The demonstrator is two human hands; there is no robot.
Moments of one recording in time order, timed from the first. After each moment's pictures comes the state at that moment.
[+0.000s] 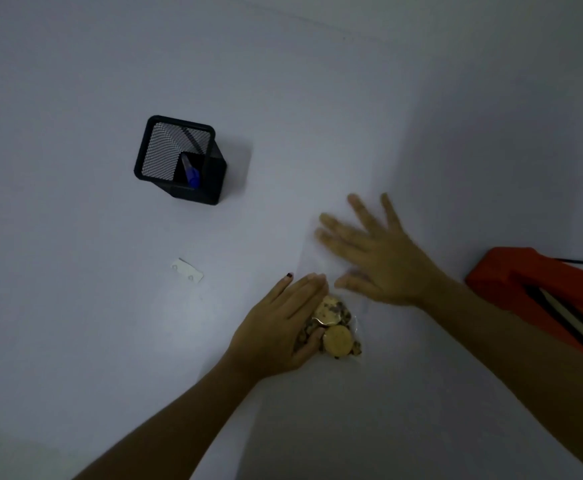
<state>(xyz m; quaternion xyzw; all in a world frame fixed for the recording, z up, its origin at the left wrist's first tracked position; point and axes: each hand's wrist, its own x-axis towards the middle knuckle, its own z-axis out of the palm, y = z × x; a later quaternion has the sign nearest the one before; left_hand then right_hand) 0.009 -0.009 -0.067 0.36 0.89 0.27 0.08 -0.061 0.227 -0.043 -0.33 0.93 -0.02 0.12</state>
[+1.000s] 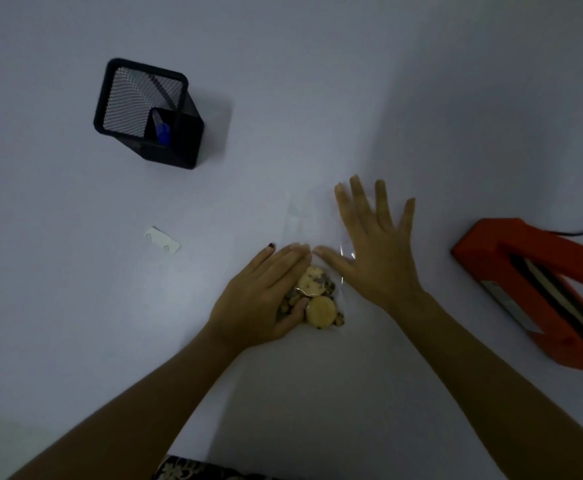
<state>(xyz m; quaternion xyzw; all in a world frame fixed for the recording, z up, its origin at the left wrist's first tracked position) 0.007 -0.010 -0.066 0.34 0.90 0.27 0.07 -0.017 0.206 -0.048 -0.06 0.99 -0.05 0.13</state>
